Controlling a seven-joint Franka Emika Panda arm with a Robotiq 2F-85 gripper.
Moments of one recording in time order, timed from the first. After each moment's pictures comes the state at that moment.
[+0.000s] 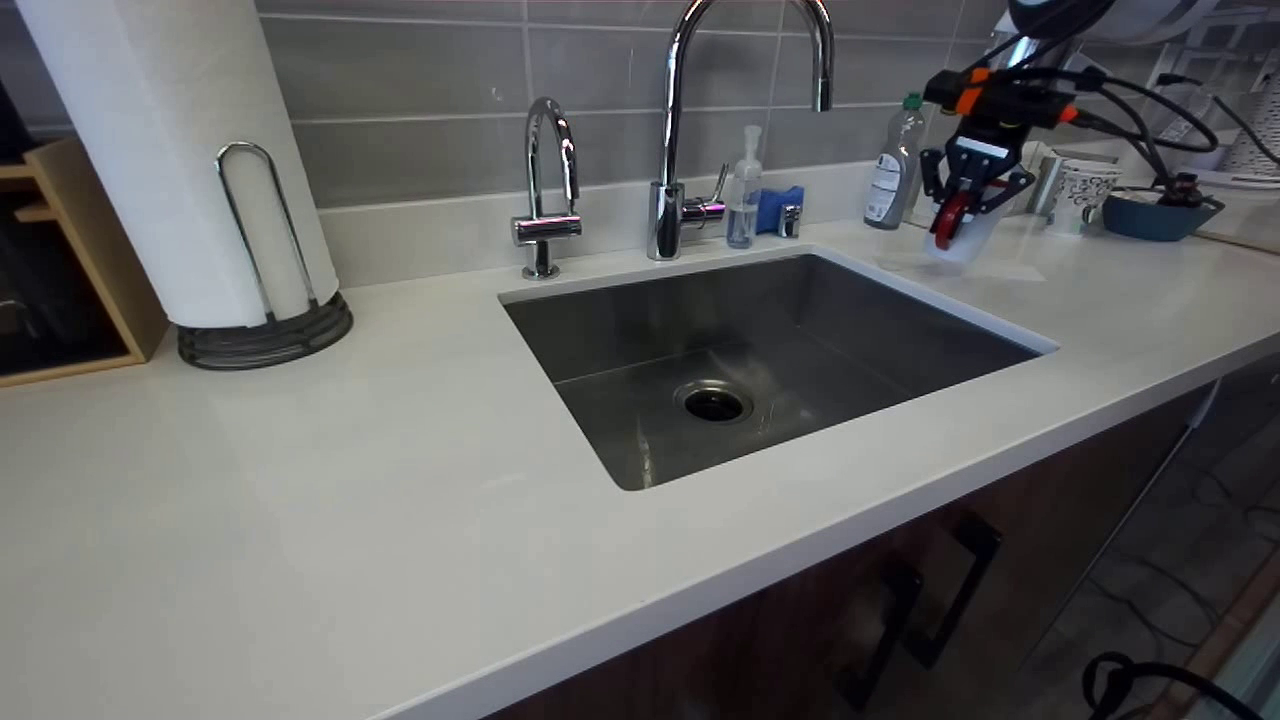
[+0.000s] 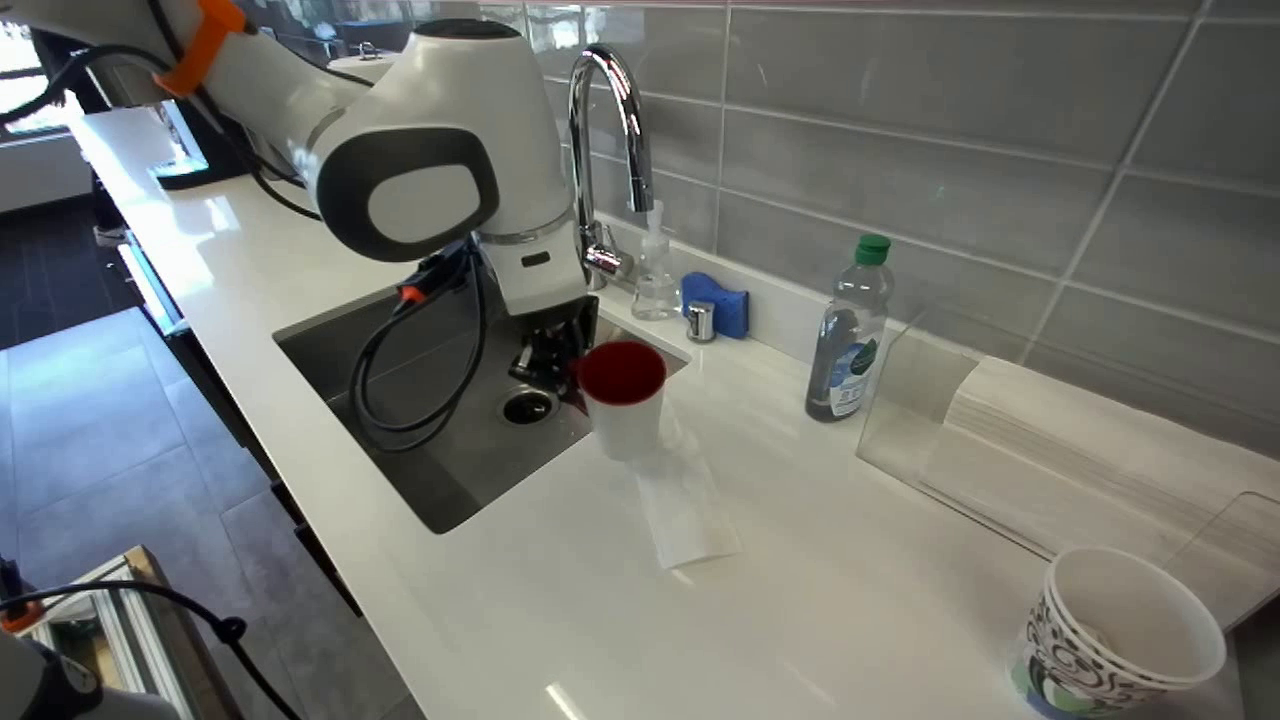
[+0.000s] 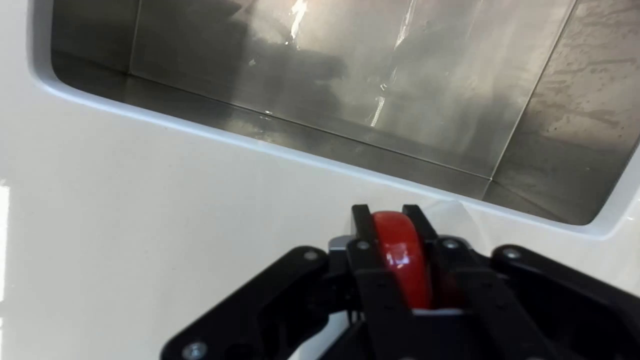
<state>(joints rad) -0.12 -0.03 -0.11 -2.42 0.05 2.54 1.08</state>
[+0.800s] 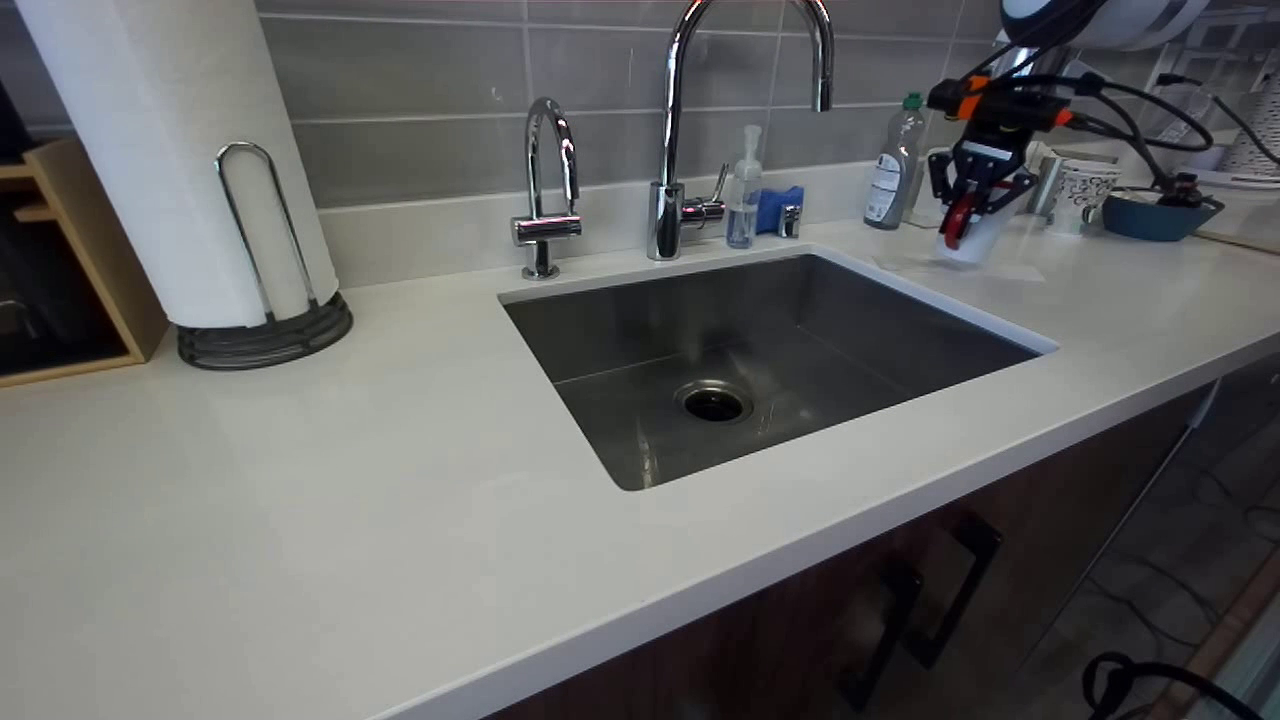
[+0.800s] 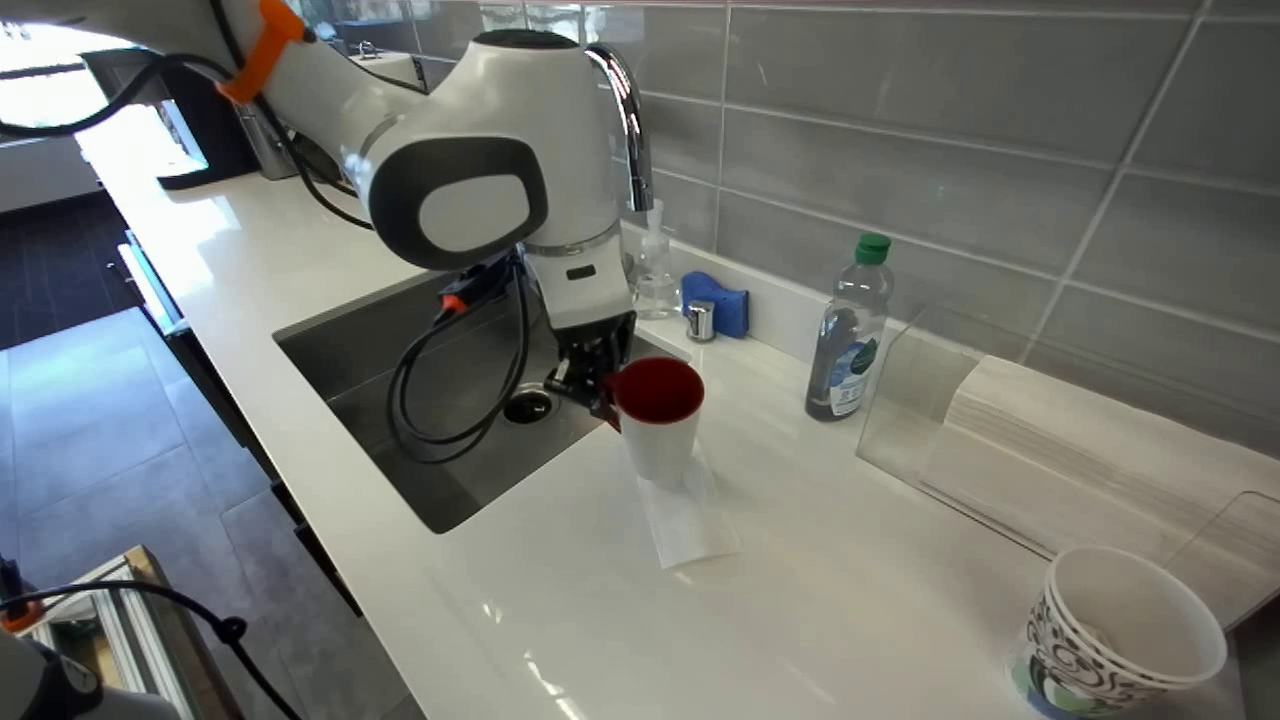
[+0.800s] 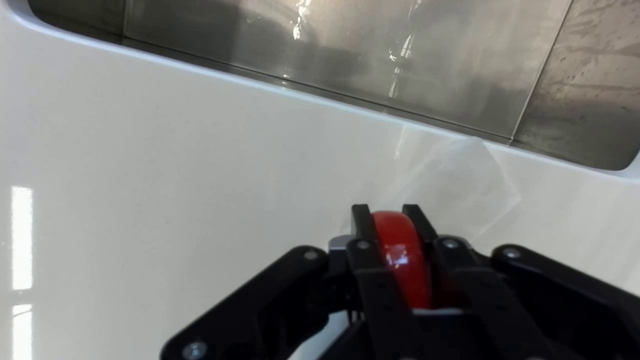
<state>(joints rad) -0.14 0.05 -0.16 -2.34 0.04 2.51 1.07</state>
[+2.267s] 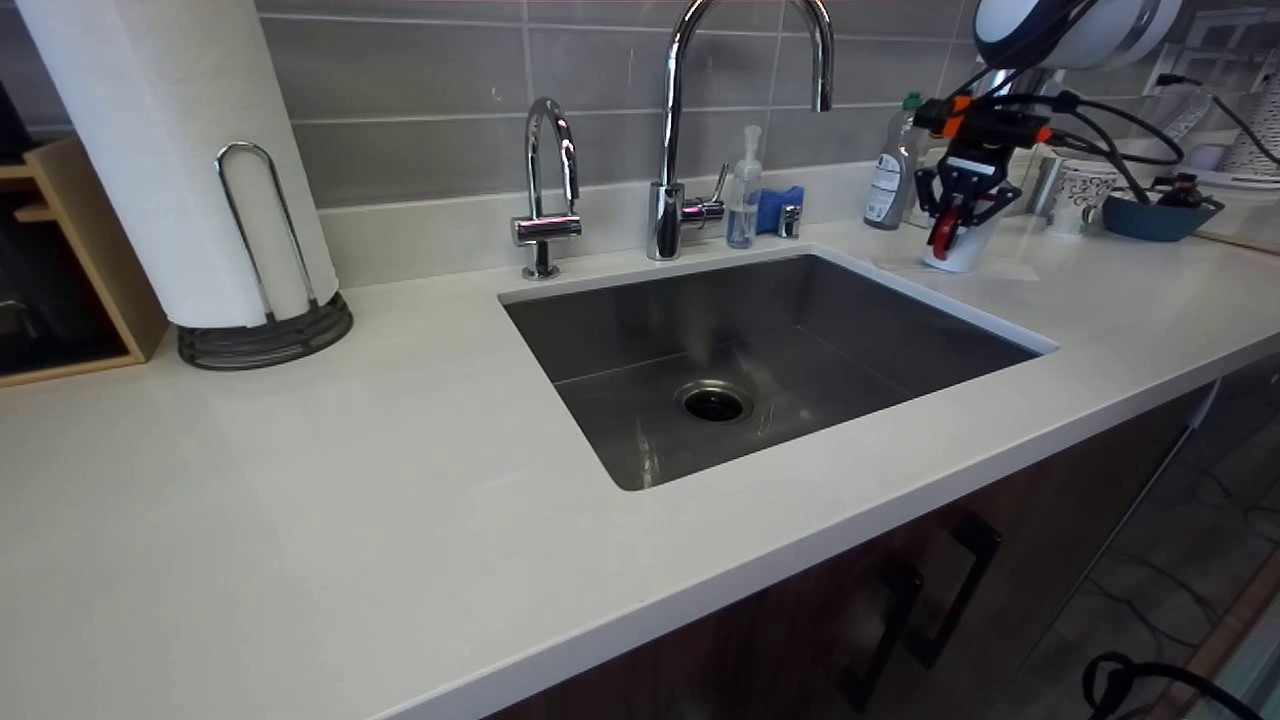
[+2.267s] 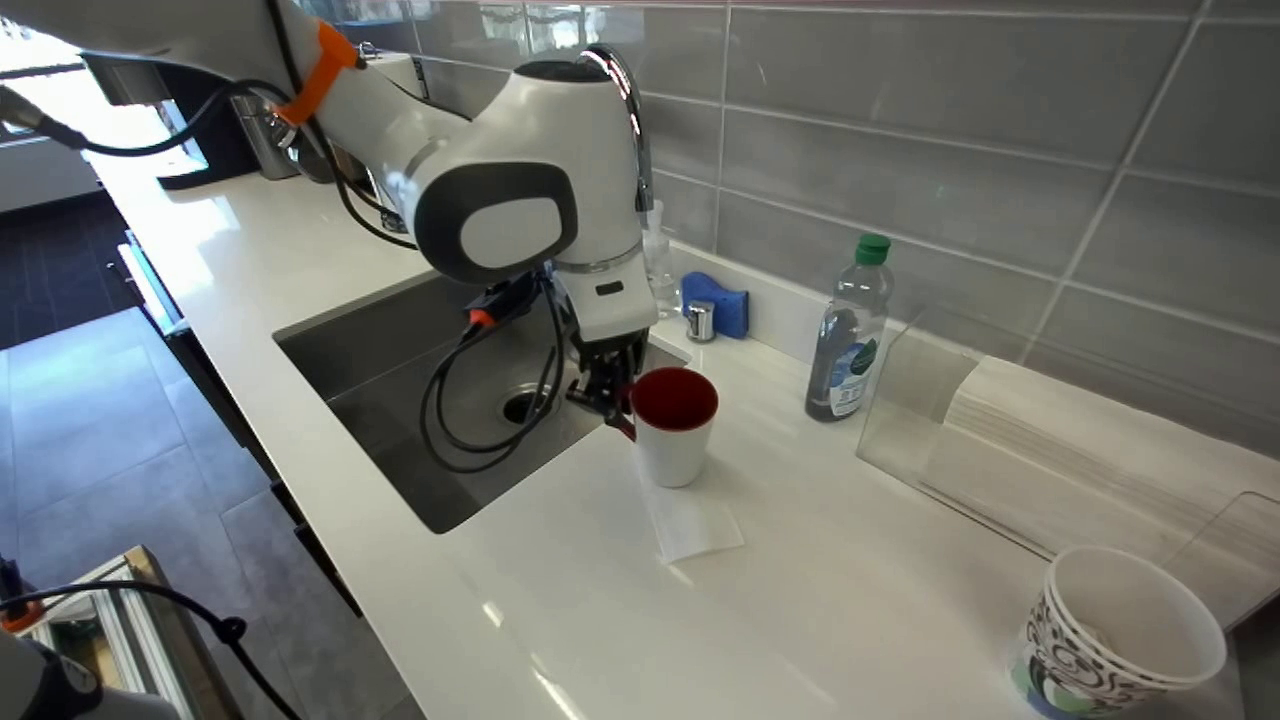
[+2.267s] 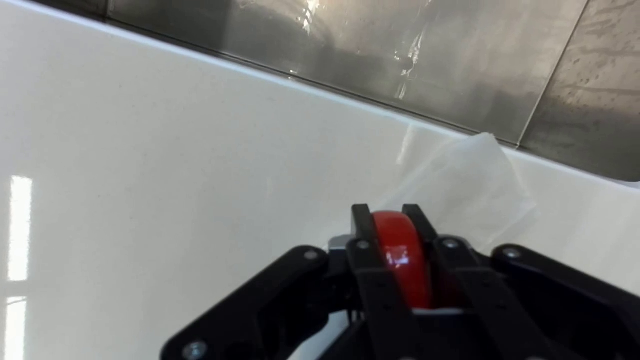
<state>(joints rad) -0.13 0.14 -0.16 -2.27 0.07 2.51 1.01</state>
